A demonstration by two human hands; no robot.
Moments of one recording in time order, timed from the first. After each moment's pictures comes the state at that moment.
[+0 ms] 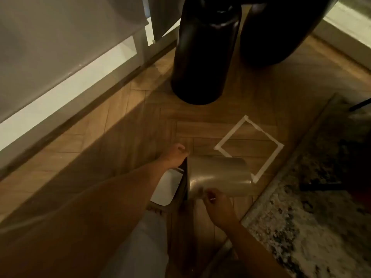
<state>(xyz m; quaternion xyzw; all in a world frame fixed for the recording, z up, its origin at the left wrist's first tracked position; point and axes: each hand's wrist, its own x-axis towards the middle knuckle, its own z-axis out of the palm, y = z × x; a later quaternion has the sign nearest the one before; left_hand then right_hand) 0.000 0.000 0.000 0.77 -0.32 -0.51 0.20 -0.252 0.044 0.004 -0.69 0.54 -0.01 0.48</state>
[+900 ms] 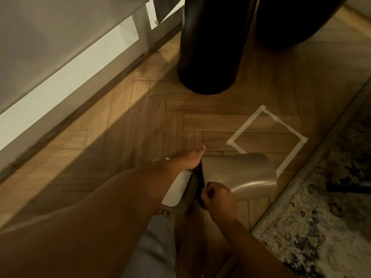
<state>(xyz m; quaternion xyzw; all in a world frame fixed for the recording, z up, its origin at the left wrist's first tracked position) -0.016 -0.023 -0.061 0.74 -0.34 -0.58 0.09 -0.212 0.036 -0.047 -0.76 0.55 -0.01 0.34</state>
